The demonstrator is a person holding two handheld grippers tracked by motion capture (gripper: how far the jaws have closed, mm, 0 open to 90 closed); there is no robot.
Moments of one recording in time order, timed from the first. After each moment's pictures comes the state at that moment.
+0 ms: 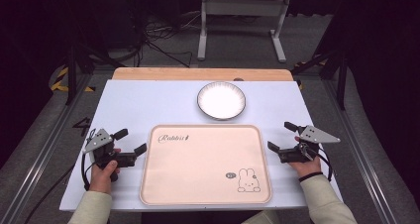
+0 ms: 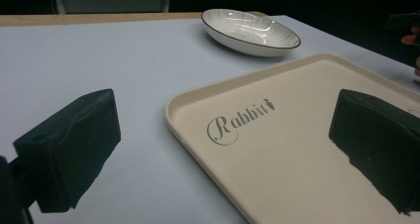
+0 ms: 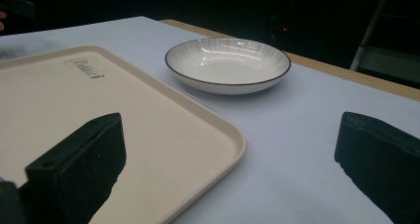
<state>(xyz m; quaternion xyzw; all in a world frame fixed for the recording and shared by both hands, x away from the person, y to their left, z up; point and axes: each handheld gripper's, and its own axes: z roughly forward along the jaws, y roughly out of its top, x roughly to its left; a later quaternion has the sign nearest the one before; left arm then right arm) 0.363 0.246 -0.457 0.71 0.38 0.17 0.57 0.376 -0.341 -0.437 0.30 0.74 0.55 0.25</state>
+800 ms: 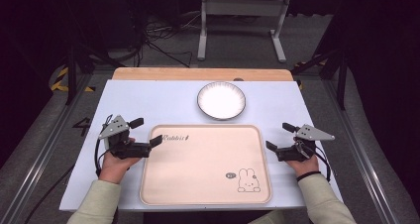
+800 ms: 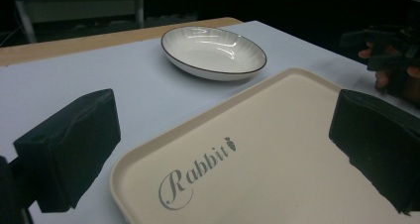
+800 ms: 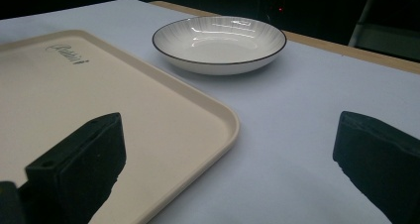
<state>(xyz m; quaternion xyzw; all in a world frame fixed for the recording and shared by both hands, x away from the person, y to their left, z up) 0.379 0.203 -0.416 0.74 0.33 0.15 0.57 0.384 -0.339 -0.446 0.32 0.75 0.52 0.24</state>
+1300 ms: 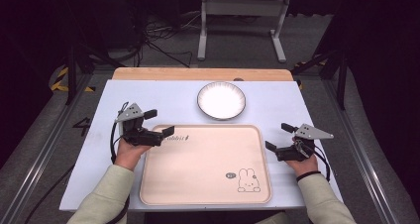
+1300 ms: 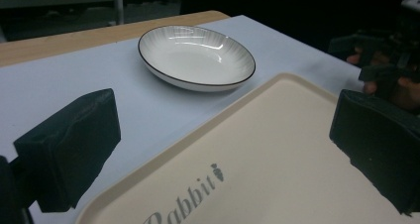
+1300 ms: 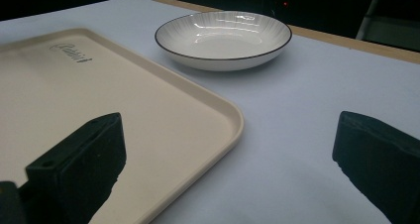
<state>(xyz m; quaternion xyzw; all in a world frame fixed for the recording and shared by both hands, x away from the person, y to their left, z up) 0.416 0.175 -0.404 0.74 0.34 0.10 0.58 0.387 -0.338 -0.448 0.33 0.75 0.52 0.23</state>
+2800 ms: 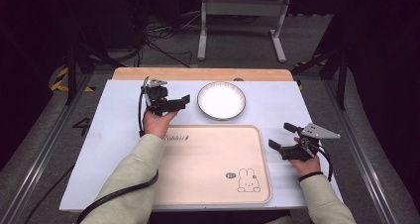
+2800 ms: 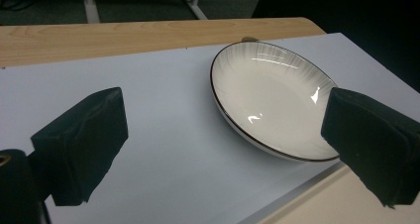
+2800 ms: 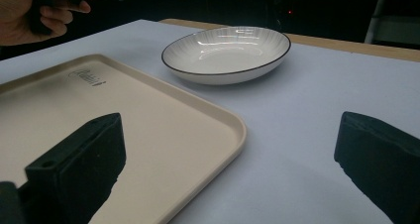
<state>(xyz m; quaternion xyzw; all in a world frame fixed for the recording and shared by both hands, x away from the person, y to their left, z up) 0.497 0.115 -0.392 0.70 0.49 0.15 0.49 0.385 -0.348 -0.444 0.34 0.73 0.56 0.20</state>
